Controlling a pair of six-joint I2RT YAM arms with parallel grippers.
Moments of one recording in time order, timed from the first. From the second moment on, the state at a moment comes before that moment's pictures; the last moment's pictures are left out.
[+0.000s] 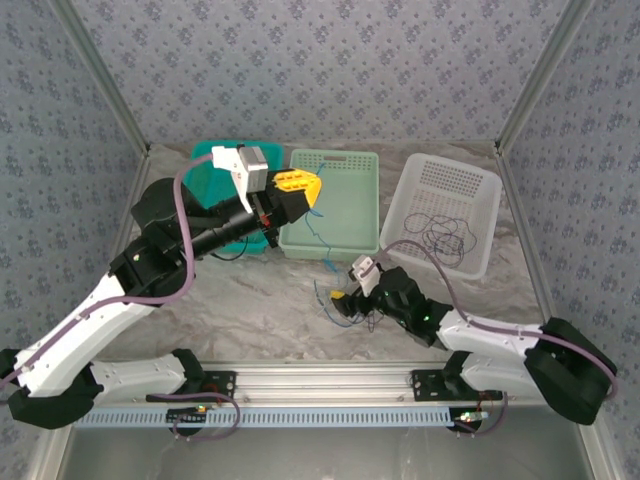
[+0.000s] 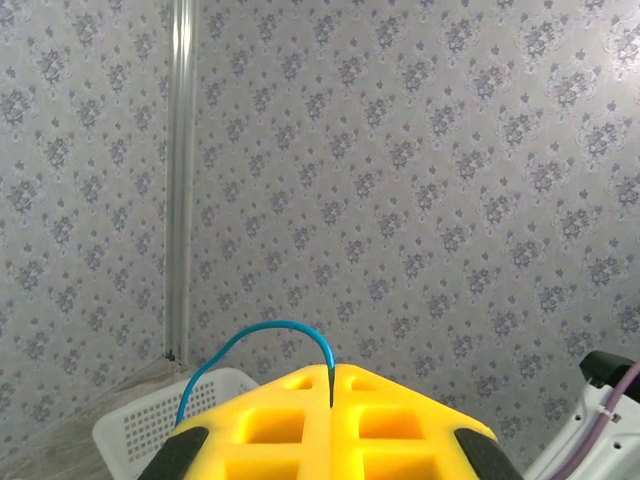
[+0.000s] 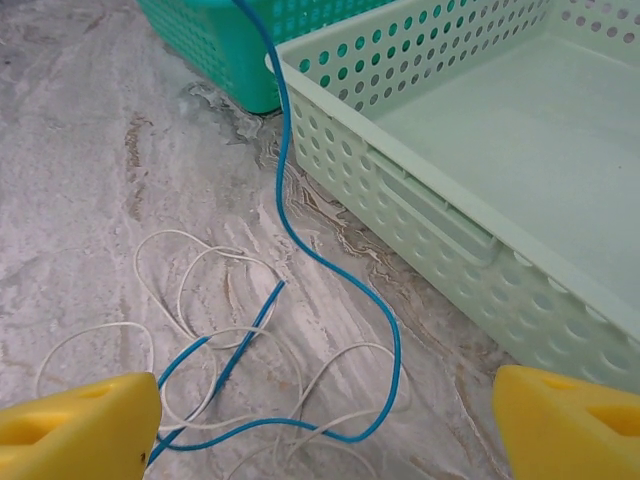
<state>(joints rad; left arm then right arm) -0.96 1.05 1.43 -0.16 0.23 -0.20 0.85 1.13 0.31 0.39 0.03 0.00</state>
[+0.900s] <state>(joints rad) -0.96 1.08 1.44 -0.07 0.26 -0.23 0.85 1.44 0.47 0.66 0.02 0.02</state>
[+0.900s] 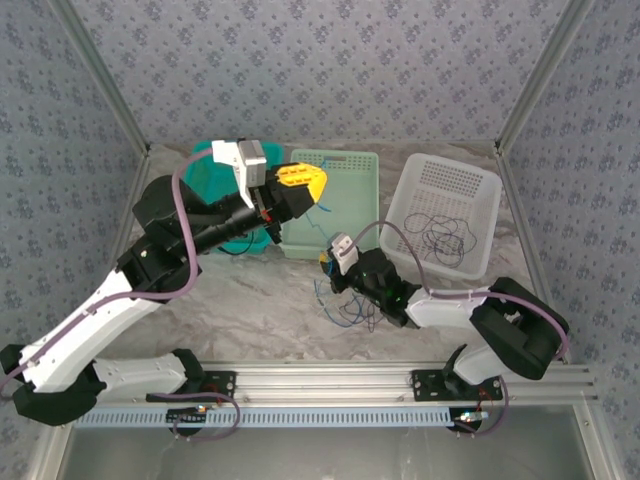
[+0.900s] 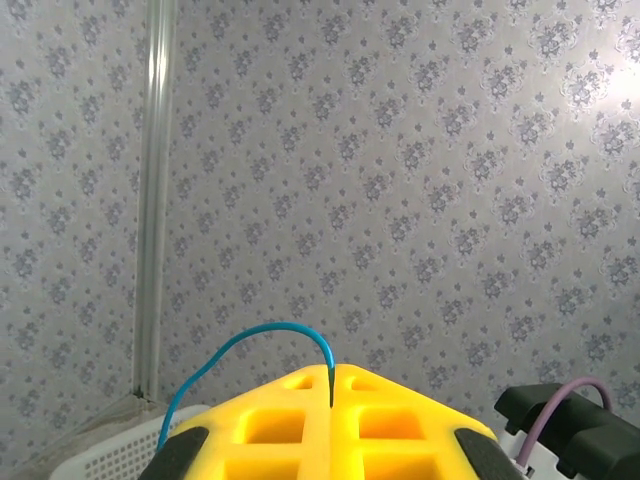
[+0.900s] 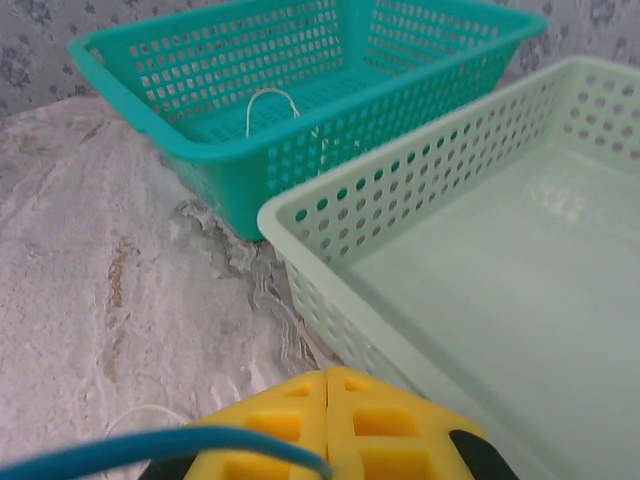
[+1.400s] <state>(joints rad) -0.96 1.07 1.69 -0.18 0.22 -0.09 0.86 1.44 0.43 0.58 0.02 0.08</state>
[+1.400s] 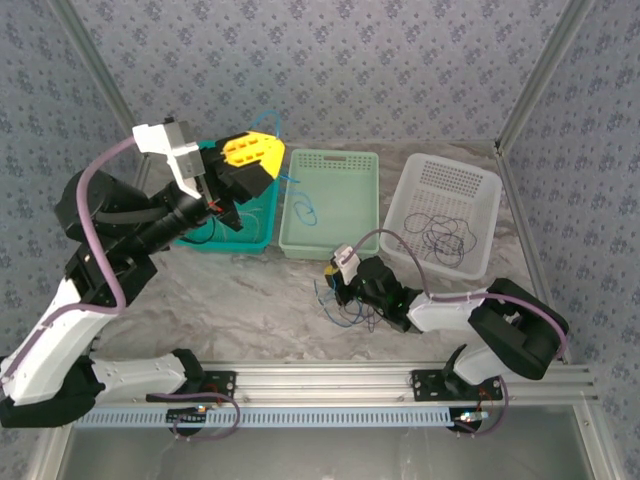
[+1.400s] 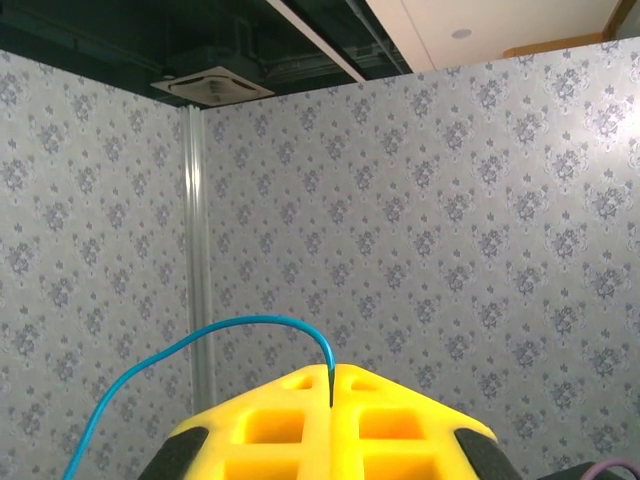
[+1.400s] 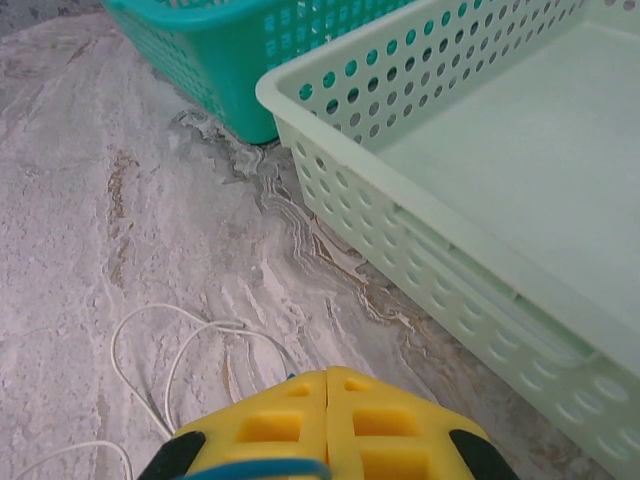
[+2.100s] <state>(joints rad) -0.96 1.09 1.63 -0.21 0.19 -0.06 0.89 1.01 0.58 0.15 0.01 0.11</state>
